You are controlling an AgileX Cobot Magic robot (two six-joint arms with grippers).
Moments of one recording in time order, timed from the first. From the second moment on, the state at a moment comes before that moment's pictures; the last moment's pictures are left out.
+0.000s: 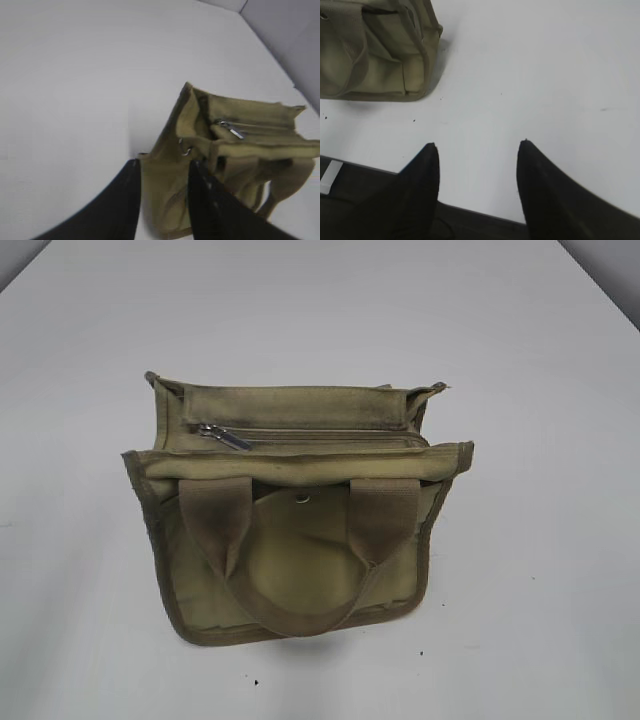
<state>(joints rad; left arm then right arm) 0.00 0.33 -0.54 -0.54 0.76 0.19 0.09 0.07 -0.48 0.21 1.09 -0.25</state>
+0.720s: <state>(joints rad) -0.08 1.23 -0.81 -1.05 0.84 0.50 0.21 0.68 -0.72 0.23 0.84 -0.33</state>
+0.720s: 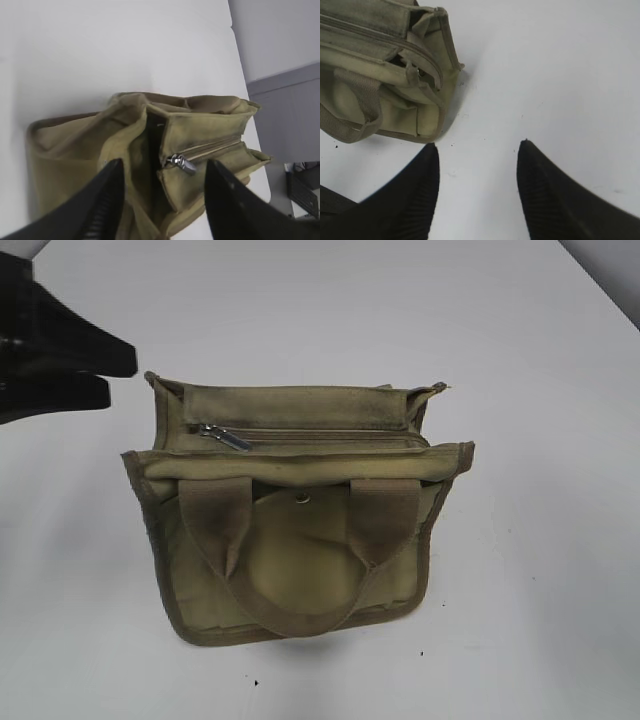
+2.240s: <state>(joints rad) -0.31 1.60 -1.08 -1.05 0.85 0.50 0.66 1.75 -1.38 0.50 0.68 -0.84</state>
